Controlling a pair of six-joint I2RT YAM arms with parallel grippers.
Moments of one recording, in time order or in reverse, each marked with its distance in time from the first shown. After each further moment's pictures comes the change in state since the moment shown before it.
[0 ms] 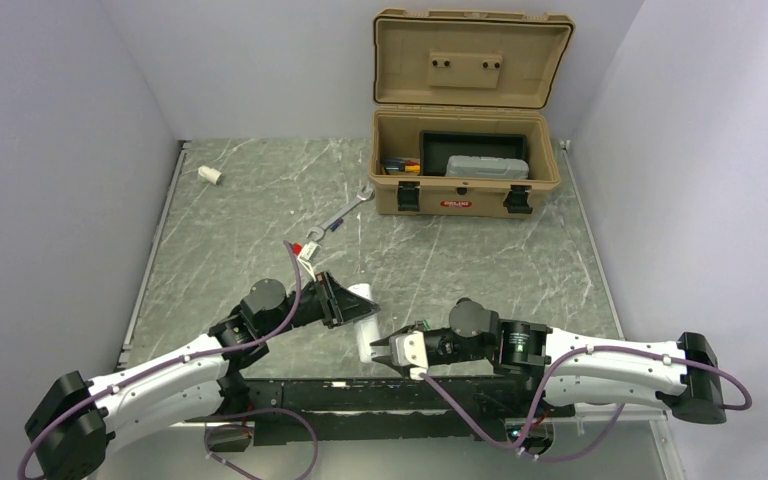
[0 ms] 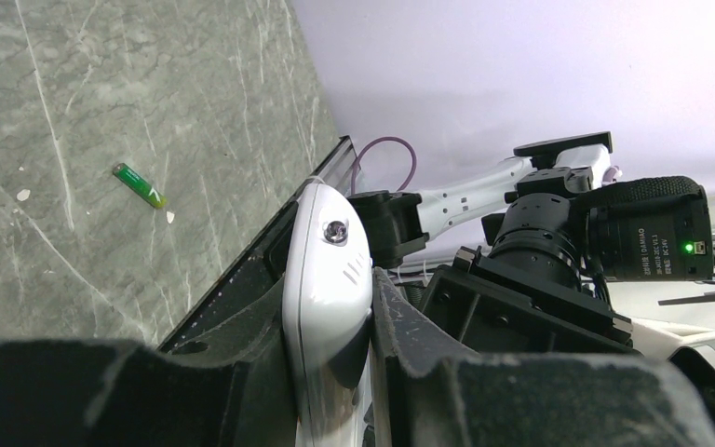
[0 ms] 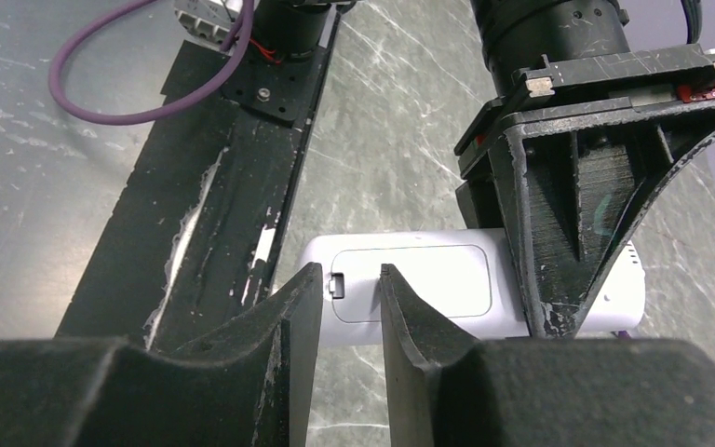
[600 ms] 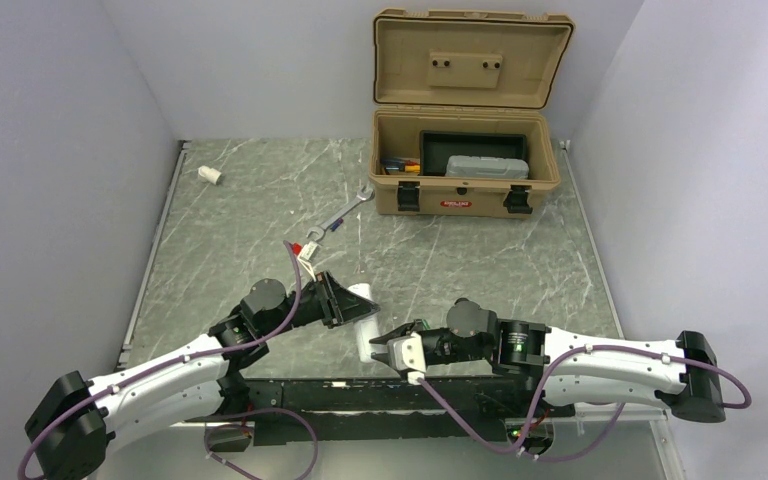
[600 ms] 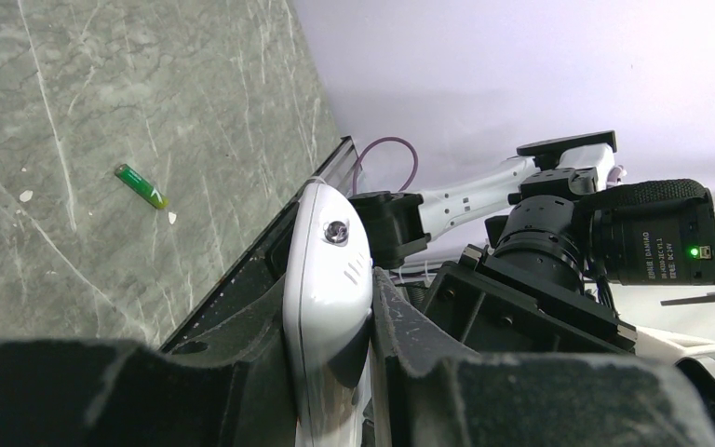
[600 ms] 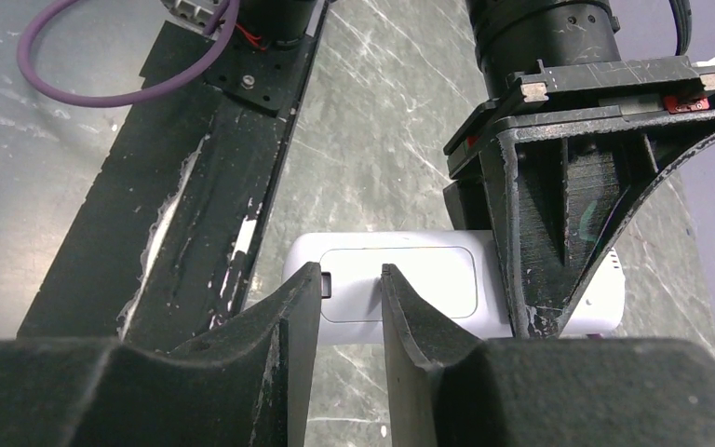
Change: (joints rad) left arm 0.000 0.000 0.000 0.000 0.000 0.003; right arm 0.002 0.012 0.011 -0.011 0.033 -0.066
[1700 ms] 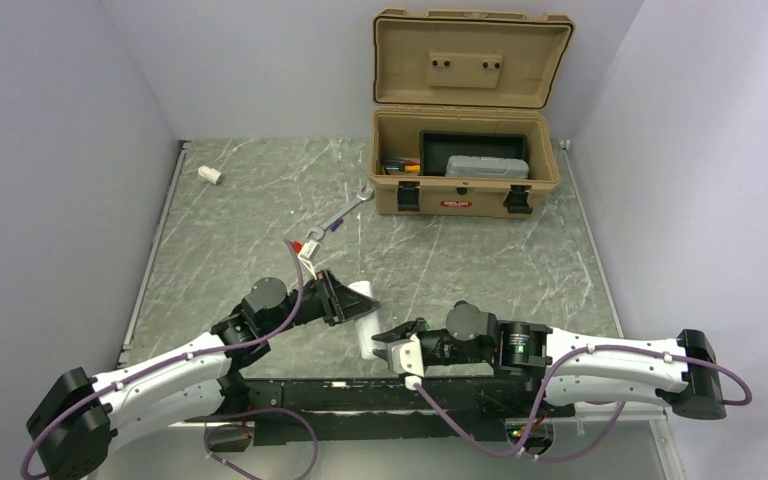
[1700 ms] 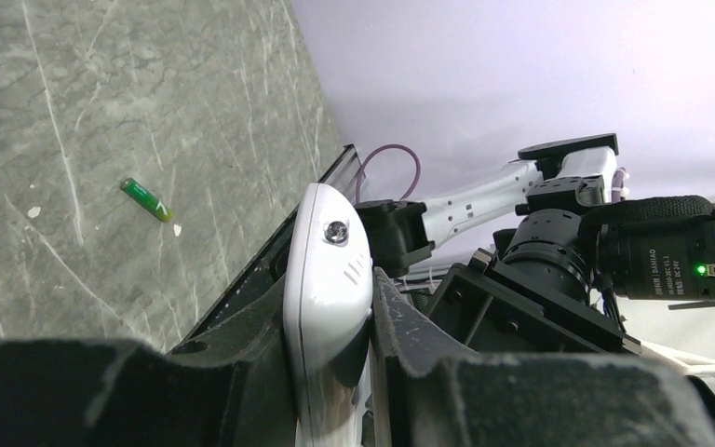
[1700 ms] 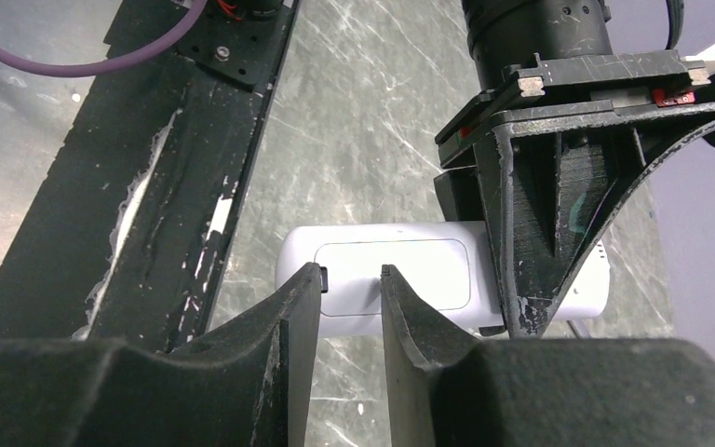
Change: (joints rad) left arm 0.005 0.023 0.000 0.025 -0.003 0.014; right arm 0.024 -0.003 0.011 -0.042 0.082 -0.056
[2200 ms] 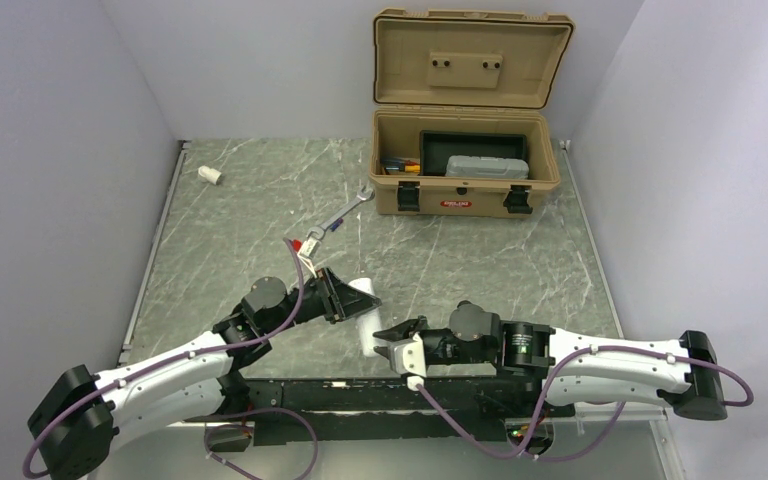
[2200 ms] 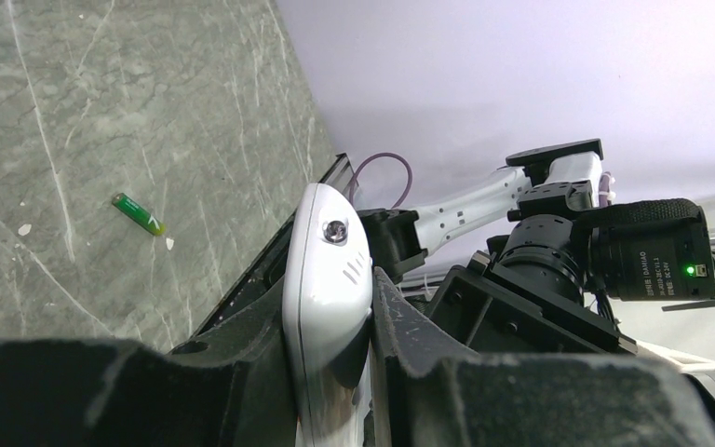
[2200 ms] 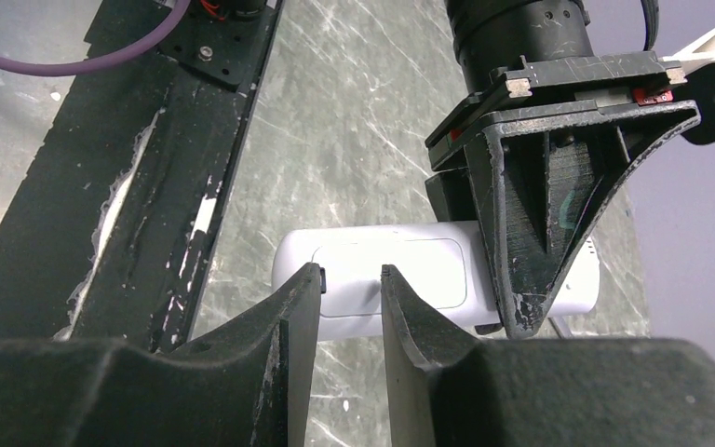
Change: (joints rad) left arm 0.003 0.021 0.000 0.052 -0.005 -0.001; right arm 0.003 -0.021 0.000 0.000 0.027 -0.023
